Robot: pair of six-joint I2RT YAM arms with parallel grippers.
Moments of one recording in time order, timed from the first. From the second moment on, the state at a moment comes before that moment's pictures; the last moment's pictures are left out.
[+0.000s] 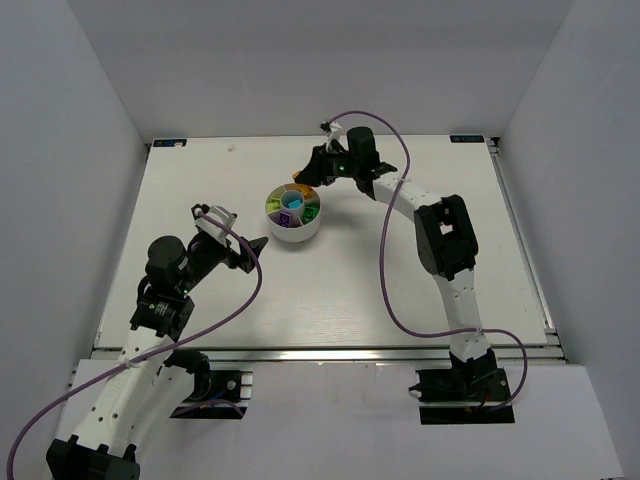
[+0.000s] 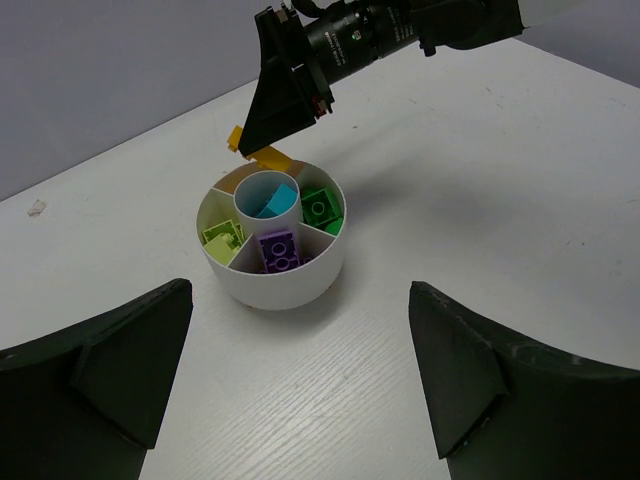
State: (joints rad) left arm -0.26 0.65 0.60 0.02 0.40 0.10; right arm 0.49 2.32 1.86 0.12 -0.72 0.31
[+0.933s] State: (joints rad) left arm -0.26 0.65 0.60 0.02 0.40 0.10; right arm 0.51 2.30 1.85 0.04 -0.63 0.18
